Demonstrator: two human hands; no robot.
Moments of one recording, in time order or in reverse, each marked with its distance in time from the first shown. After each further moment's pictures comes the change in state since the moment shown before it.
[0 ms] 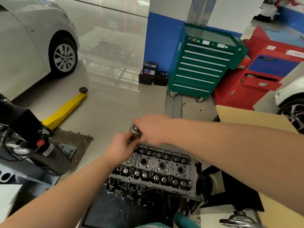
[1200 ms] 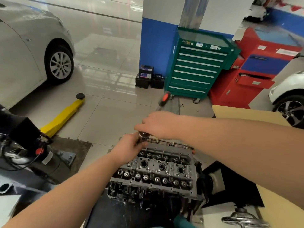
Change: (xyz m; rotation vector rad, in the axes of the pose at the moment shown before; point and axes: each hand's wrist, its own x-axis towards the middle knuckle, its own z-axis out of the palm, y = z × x) left_hand 0.013 0.009 0.003 0.052 -0.208 -0.002; right_hand -0.010 0.024 -0.006 -0.226 -0.025 -0.165
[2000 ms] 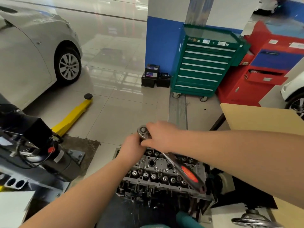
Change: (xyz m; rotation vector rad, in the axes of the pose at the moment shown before) left_hand -0.009 0.006 0.001 -0.002 0.176 -0.178; right_hand 0.014 -0.033 0.030 0.432 0.132 0.343
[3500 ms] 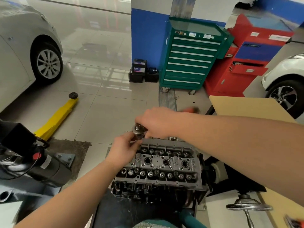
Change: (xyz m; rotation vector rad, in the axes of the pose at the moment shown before) left_hand 0.003 -0.030 0.000 -0.233 -0.028 0.170; right_hand 0.010 0.008 -0.035 -0.228 -0.022 -0.189
